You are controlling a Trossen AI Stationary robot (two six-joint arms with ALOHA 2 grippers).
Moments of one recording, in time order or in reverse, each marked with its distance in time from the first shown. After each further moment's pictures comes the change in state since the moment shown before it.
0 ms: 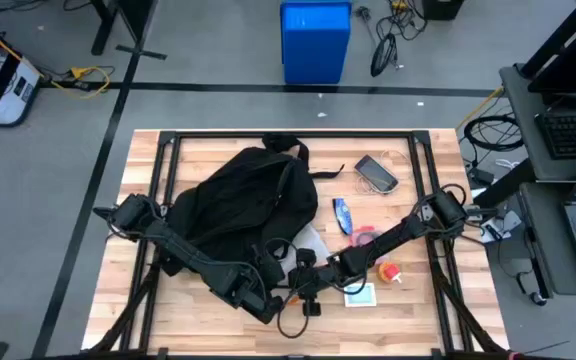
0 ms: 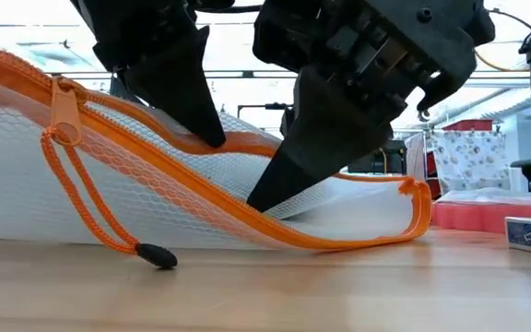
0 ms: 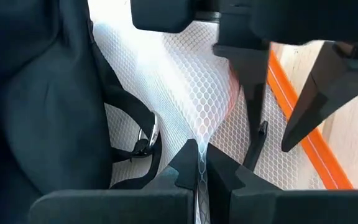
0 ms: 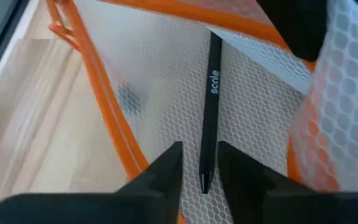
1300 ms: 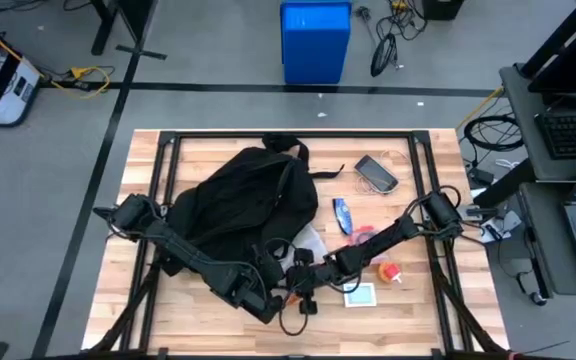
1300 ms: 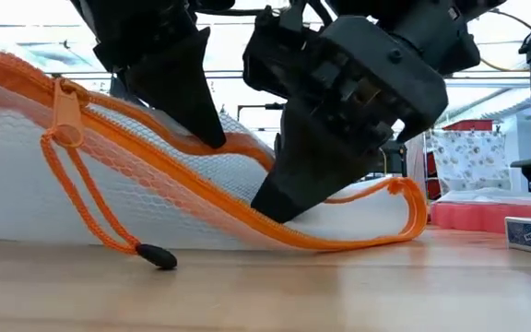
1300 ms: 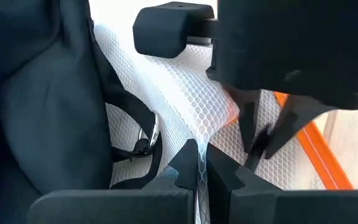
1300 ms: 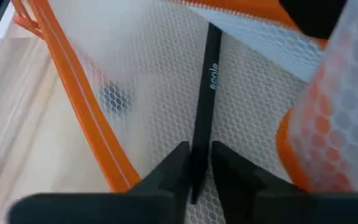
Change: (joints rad) left arm 0.000 0.000 0.000 0.000 0.001 -0.006; right arm -0.025 0.051 0.002 0.043 -0.019 0.038
